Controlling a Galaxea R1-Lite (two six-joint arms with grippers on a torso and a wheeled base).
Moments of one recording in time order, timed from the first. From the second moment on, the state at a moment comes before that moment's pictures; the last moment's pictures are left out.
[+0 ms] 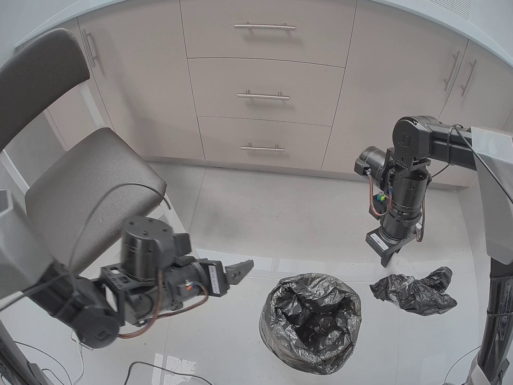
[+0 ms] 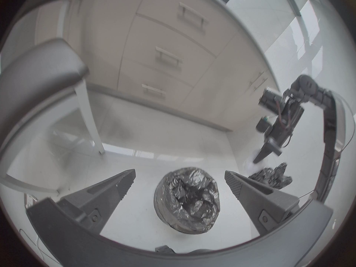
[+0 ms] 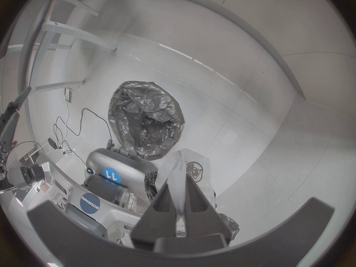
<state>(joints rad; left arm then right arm) -0.64 1.88 -0.54 -0.91 -0.01 -0.46 0.38 2.27 -2.00 1.31 -0.13 0.04</state>
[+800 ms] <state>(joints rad) -0.33 0.81 -0.30 -0.35 0.19 -0.34 0.62 2.38 -2.00 0.98 -0.10 0.22</state>
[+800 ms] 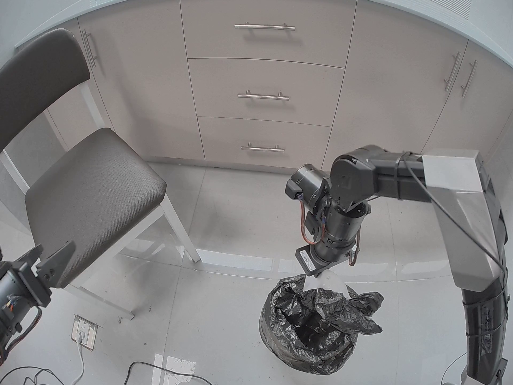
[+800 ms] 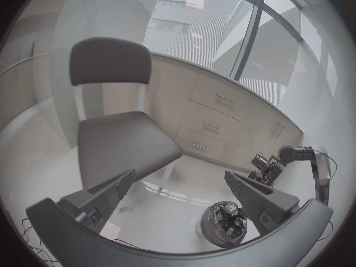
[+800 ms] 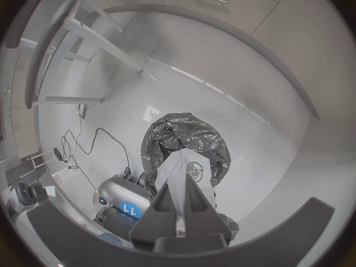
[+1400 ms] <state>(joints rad) 0.01 0.18 -0.07 -0.09 0.10 -0.15 0.62 2.57 -2.00 0.88 -0.14 0.20</state>
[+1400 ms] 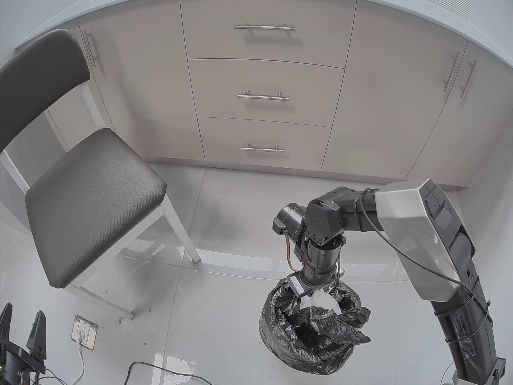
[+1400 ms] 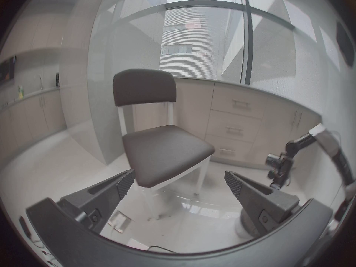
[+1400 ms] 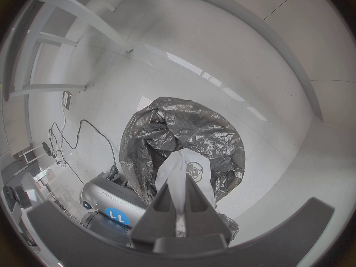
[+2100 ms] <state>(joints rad) 0.04 0.07 -0.02 -0.02 0.11 -0.09 0.64 2.64 -2.00 0.88 -0.18 0.20</state>
